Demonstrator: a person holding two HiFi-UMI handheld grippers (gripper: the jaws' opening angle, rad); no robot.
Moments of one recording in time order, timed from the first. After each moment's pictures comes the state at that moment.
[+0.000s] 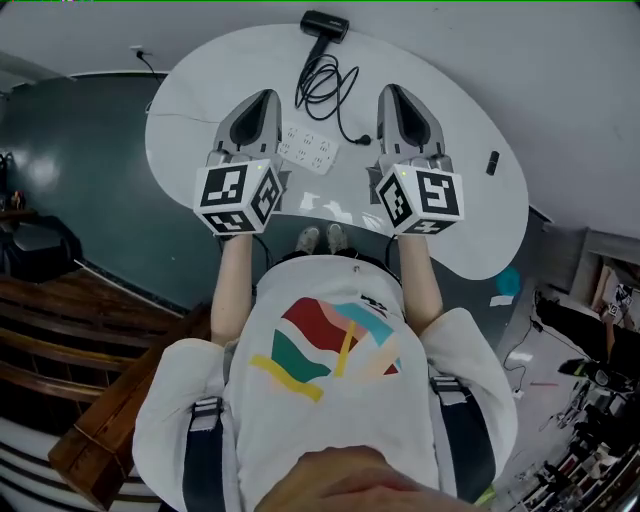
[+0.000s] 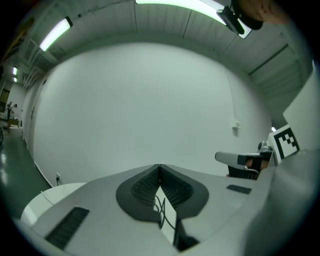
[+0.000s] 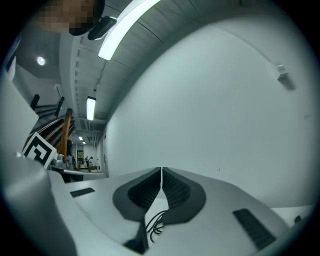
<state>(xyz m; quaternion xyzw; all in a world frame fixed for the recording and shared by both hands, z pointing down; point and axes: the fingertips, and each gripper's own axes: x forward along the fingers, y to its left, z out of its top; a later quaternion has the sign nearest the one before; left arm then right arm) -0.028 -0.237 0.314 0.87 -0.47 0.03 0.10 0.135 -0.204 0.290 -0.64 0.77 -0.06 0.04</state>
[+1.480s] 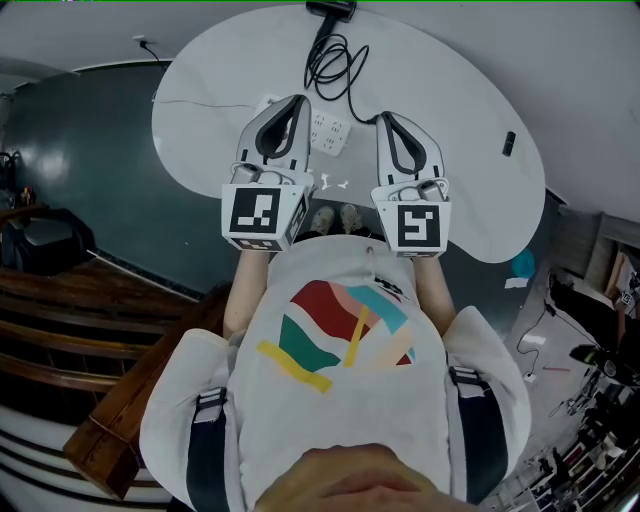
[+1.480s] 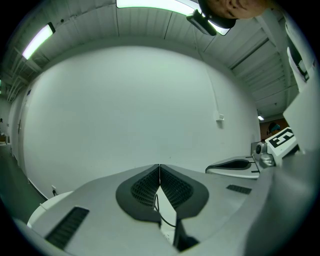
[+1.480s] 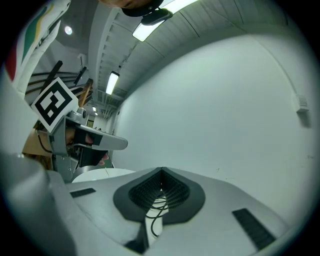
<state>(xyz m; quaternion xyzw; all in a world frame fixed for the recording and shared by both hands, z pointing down) 0.000 -0.192 0.309 0.90 -0.43 0.05 0.04 0.100 -0.153 0.330 -0.62 0.78 0.02 -0.10</state>
